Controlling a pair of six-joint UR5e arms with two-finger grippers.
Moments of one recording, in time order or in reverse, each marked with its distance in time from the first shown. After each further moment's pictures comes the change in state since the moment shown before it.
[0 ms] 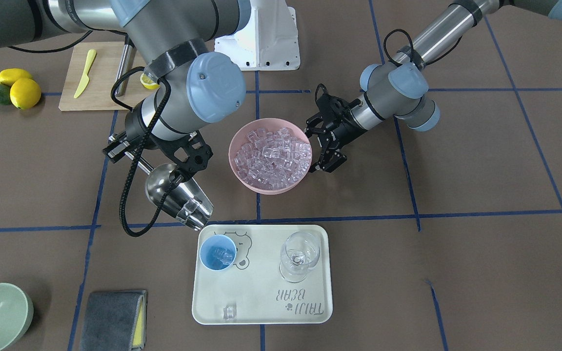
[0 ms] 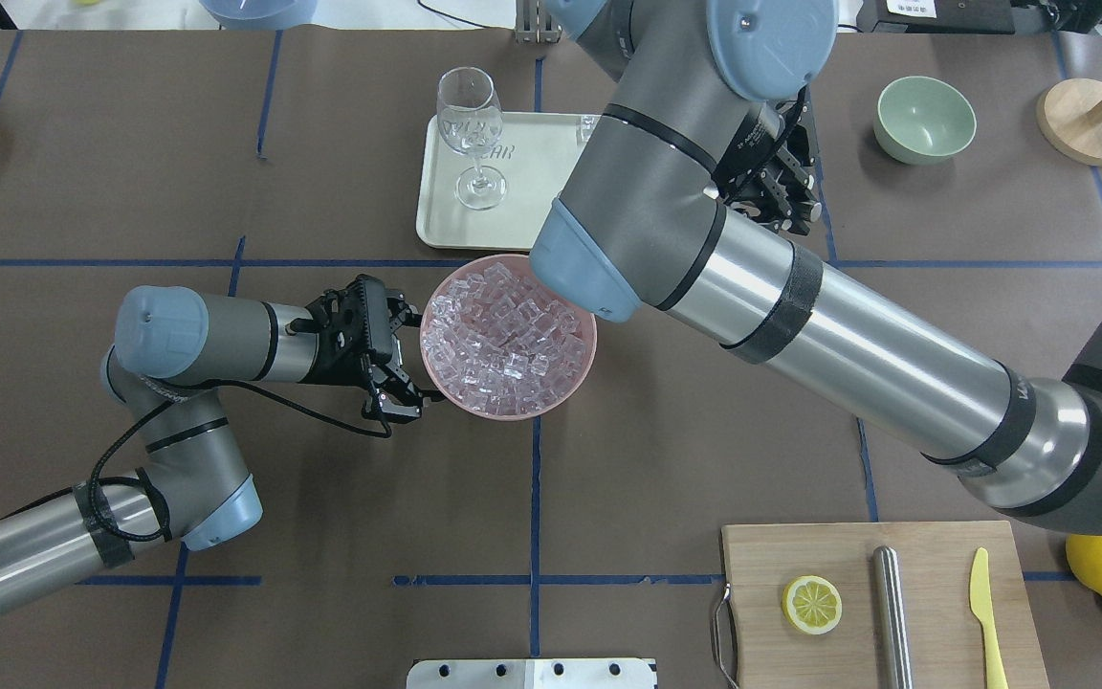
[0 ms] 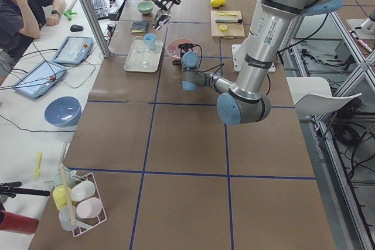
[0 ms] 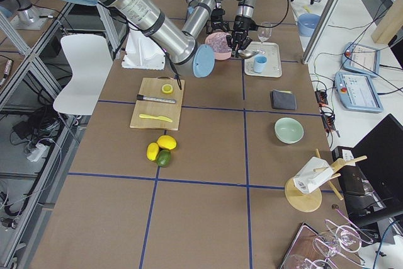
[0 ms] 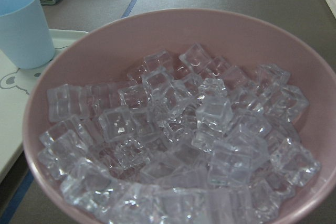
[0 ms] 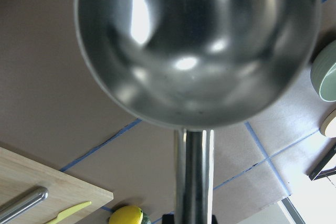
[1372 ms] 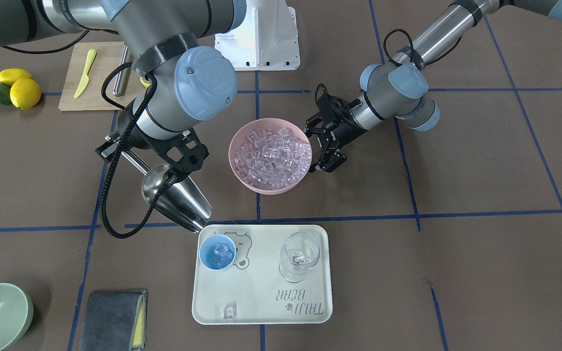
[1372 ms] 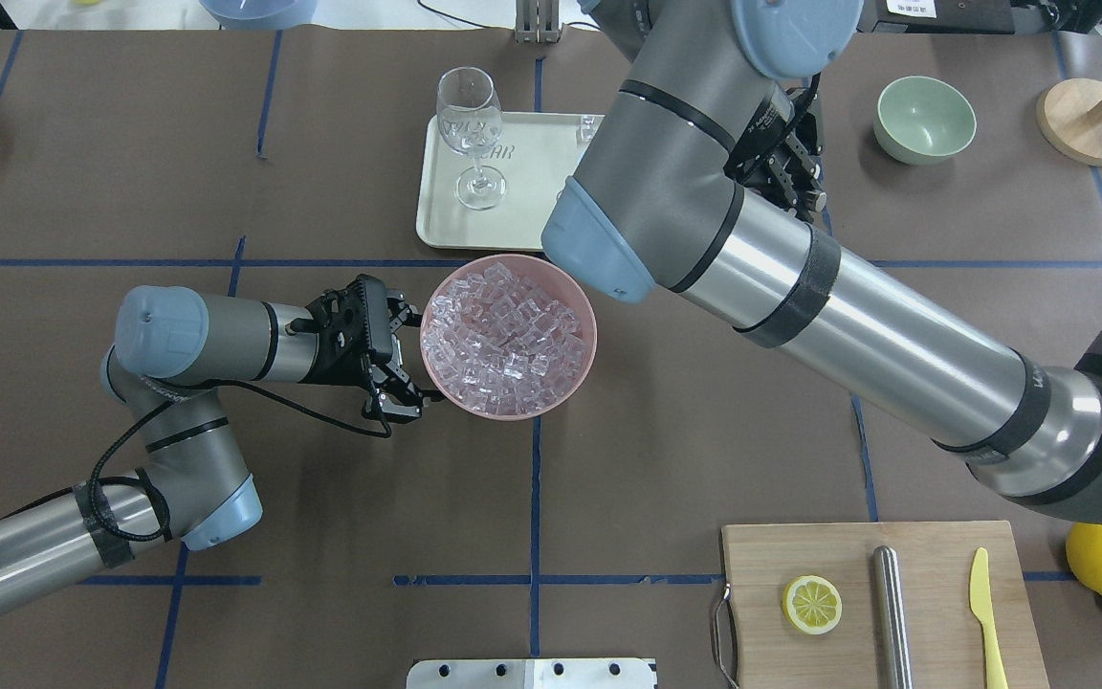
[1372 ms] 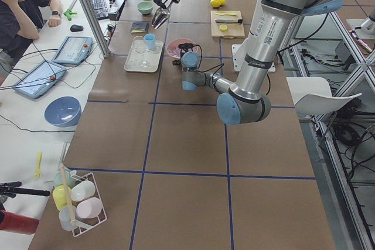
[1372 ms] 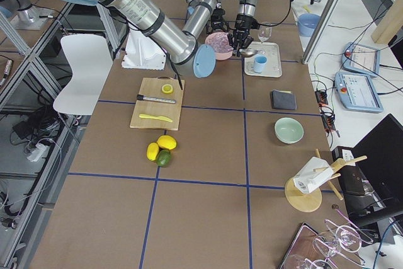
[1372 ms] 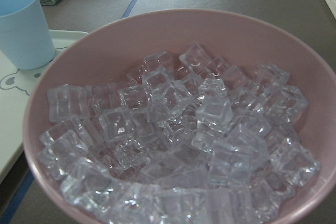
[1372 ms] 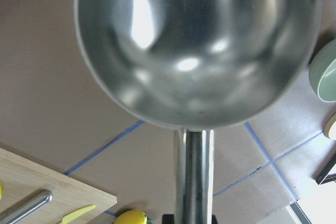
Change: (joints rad) left arm 0.000 0.000 0.000 0.000 0.000 0.000; right arm 0.032 -0.005 0.030 0.008 0.046 0.003
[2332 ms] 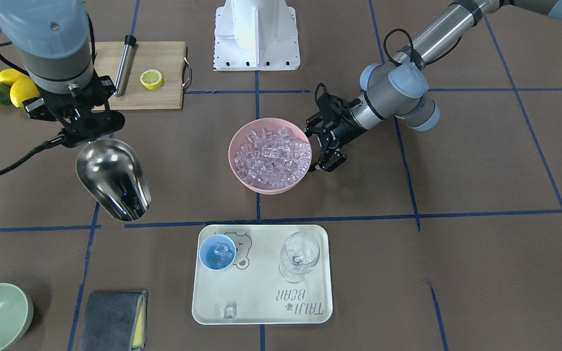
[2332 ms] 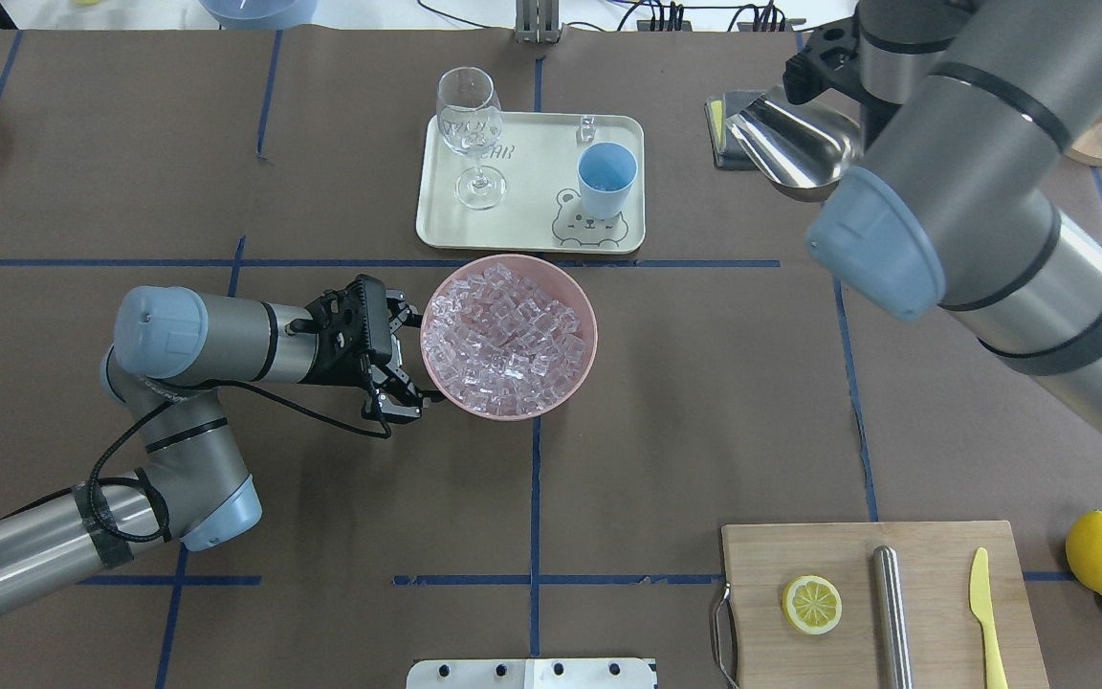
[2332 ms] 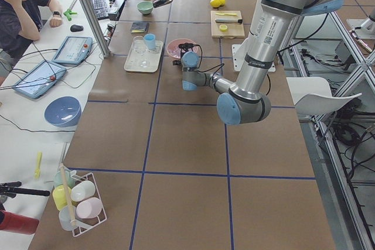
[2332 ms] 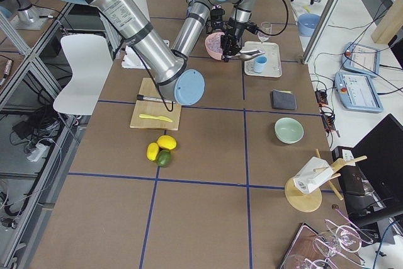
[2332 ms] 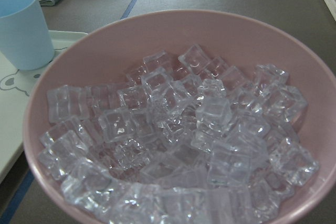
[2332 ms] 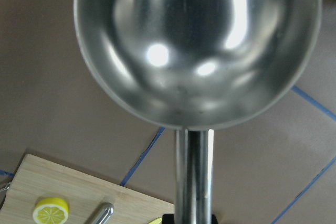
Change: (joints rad) left arm 0.001 0.001 -0.003 0.000 0.000 0.000; right arm 0.149 -0.308 0.418 0.007 0.329 0.226
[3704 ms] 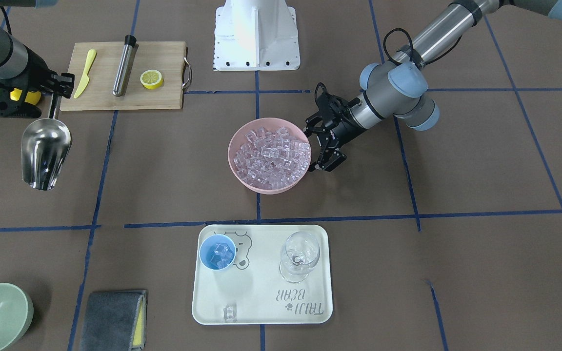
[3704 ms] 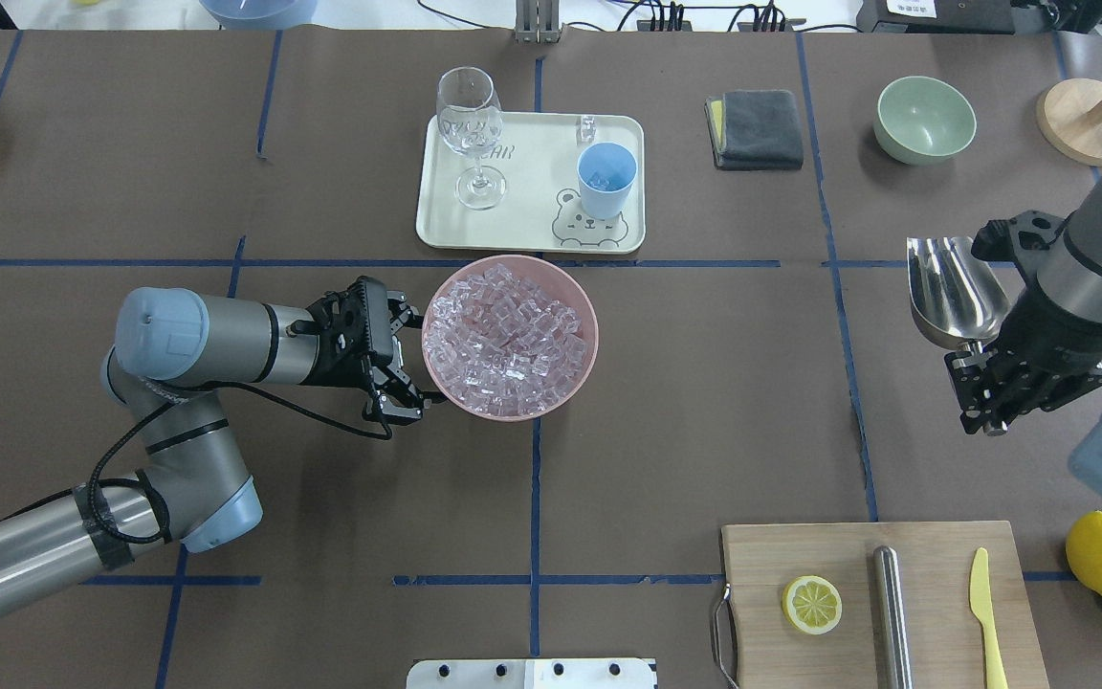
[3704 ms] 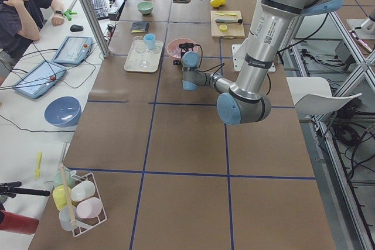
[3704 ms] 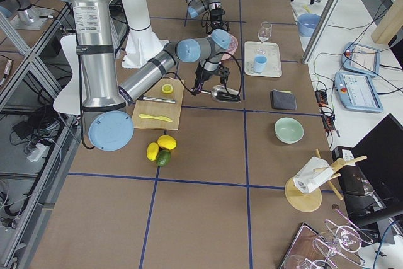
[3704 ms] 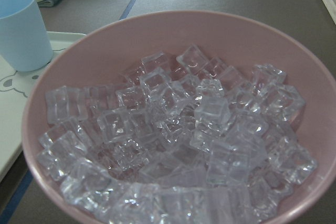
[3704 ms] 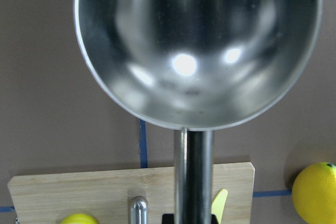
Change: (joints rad) left arm 0.003 0.000 -0.002 0.001 0.002 0.002; right arm -0.064 -0.652 0.209 0.629 0.273 0.658
